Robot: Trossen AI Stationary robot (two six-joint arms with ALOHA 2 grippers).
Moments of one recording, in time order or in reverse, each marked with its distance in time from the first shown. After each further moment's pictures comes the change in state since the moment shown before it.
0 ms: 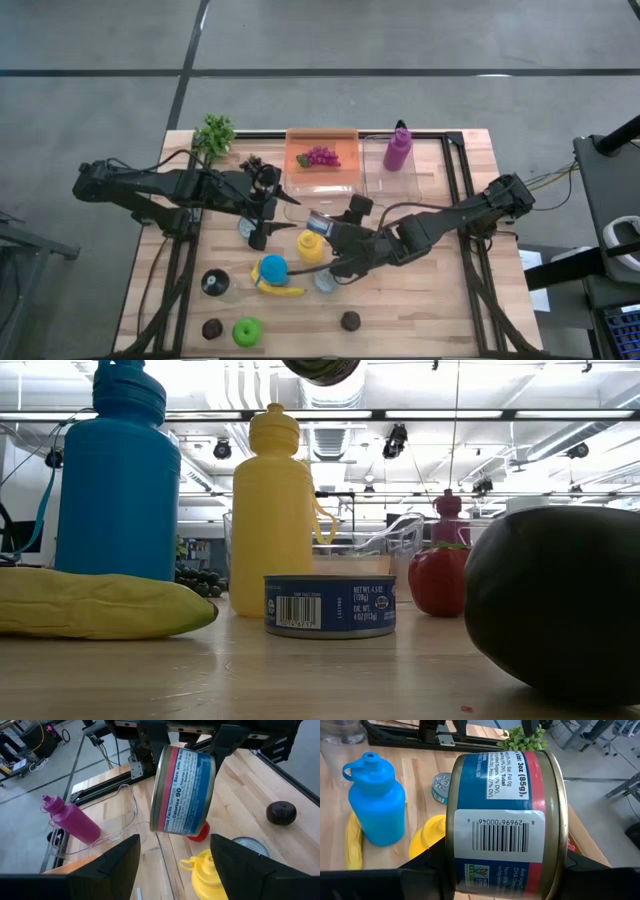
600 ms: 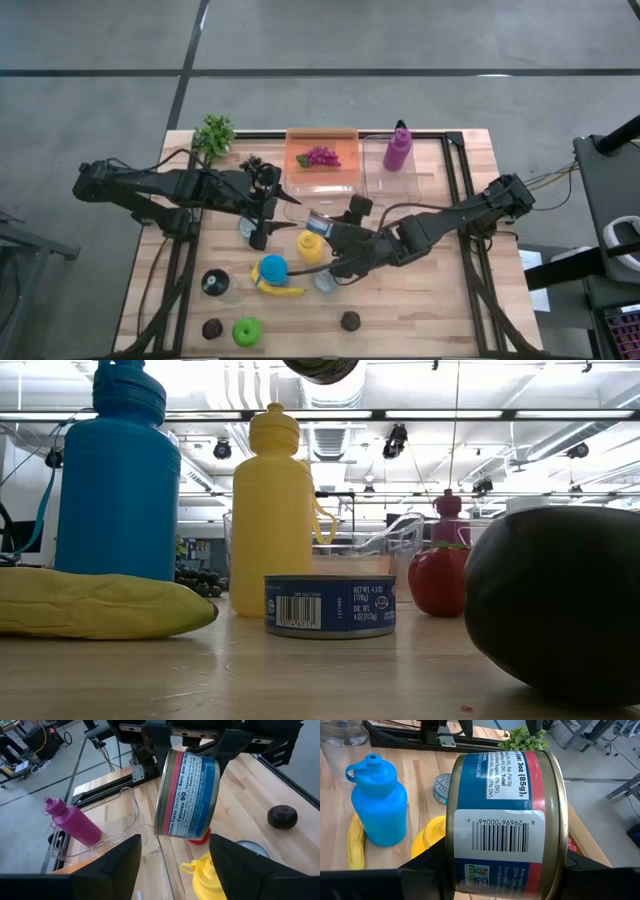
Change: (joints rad) left arm 0.001 0.000 0.000 0.015 0.000 -0.004; right arm 0.000 0.000 0.000 0.005 0.000 0.002
